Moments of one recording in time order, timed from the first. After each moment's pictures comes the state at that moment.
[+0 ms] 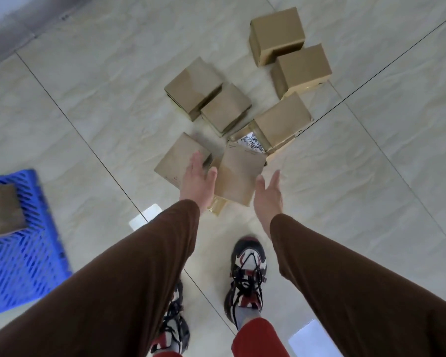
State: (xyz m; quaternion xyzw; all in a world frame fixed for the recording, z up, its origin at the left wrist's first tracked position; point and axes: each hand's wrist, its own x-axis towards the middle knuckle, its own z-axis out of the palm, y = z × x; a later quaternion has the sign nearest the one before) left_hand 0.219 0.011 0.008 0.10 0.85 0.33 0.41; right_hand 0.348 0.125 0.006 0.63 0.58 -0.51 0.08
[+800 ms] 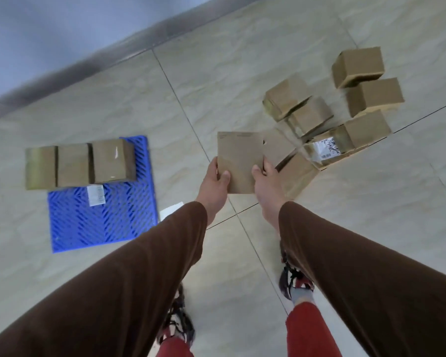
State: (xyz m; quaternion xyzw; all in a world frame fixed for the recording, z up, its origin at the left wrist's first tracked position) left_hand 0.172 -0.237 0.133 -0.04 0.72 0.55 0.42; right_hand 0.230 -0.114 0.133 0.47 0.62 -0.63 0.03
